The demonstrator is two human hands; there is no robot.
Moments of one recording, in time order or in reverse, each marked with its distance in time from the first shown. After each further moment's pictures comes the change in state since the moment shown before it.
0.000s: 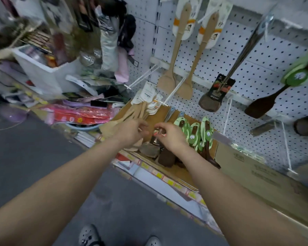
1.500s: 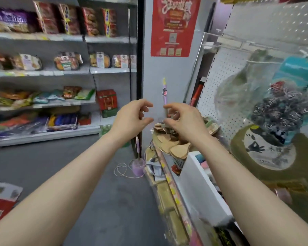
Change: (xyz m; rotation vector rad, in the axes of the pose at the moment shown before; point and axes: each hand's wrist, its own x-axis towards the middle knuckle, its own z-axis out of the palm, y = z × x) left_hand -0.004 -0.461 -0.658 0.168 0.979 -0.292; right_hand 0.403 -0.766 0.157 0.116 -0.036 -0.921
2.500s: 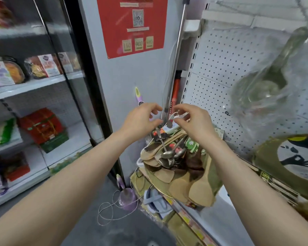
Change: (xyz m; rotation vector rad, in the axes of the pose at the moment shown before) left_hand 0.369 -0.177 0.165 -0.130 -0.477 0.330; right_hand 0.299 0.145 0.128 -0.105 0.245 0.479
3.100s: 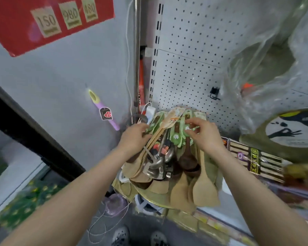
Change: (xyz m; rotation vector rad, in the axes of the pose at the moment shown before) left_hand 0.128 -0.104 0.137 -0.064 -0.436 0.005; right_hand 0.046 0.117 0.058 -0.146 0.030 0.551
